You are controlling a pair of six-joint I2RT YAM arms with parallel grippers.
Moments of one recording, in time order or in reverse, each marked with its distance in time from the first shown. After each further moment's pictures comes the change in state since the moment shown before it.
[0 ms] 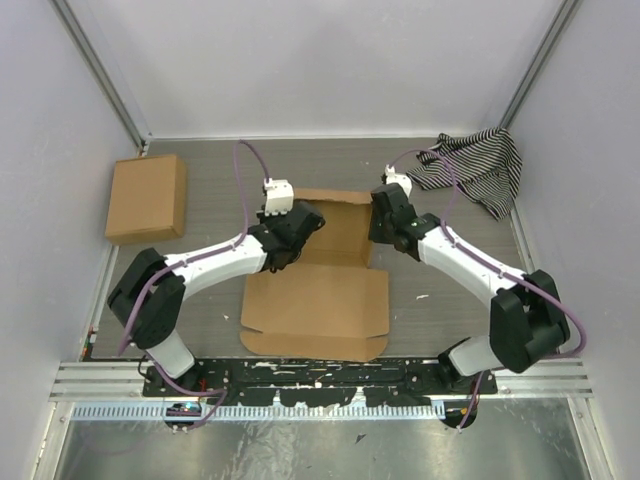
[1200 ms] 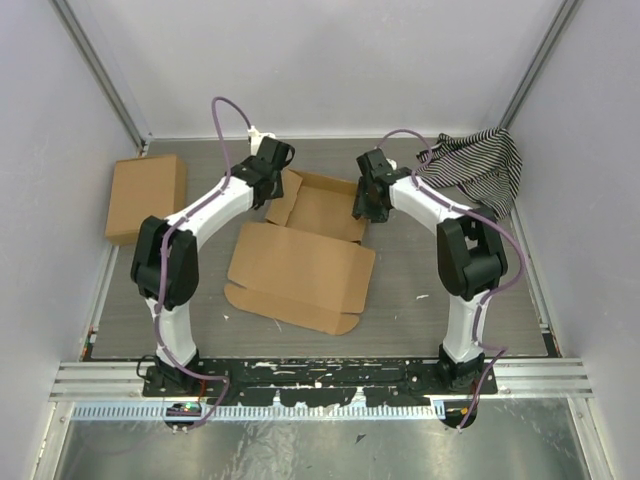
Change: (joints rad) left arm 0.321 0.227 0.413 -0.125 0.476 0.190; right arm -0.097 0.520 0.508 -0.263 -0.122 0.056
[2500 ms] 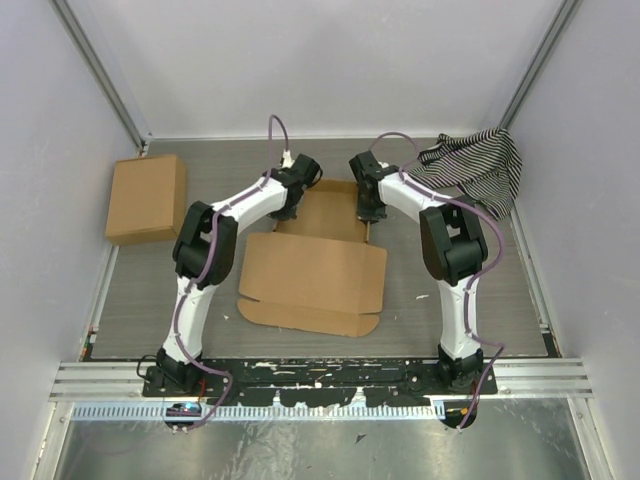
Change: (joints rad) left arm -0.054 0.334 0.258 -0.264 -0.031 0.098; right arm -0.016 0.192 0.134 -0.058 0.078 -0.079
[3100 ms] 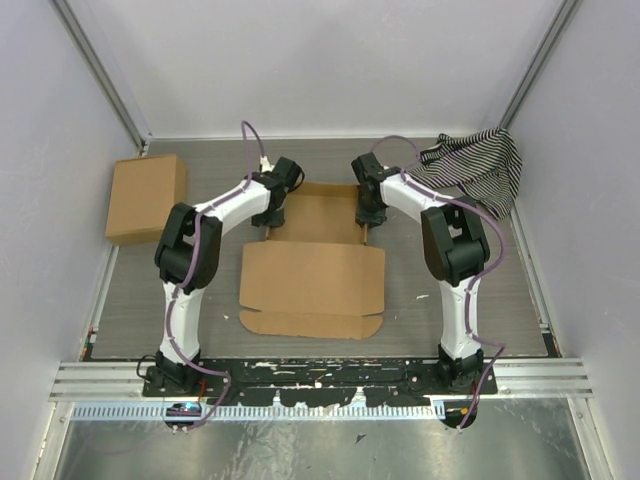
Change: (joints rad) left arm 0.041 -0.116 -0.194 0.029 0.047 -0.114; right arm 0.000 -0.013 -0.034 0.005 -0.046 0.006
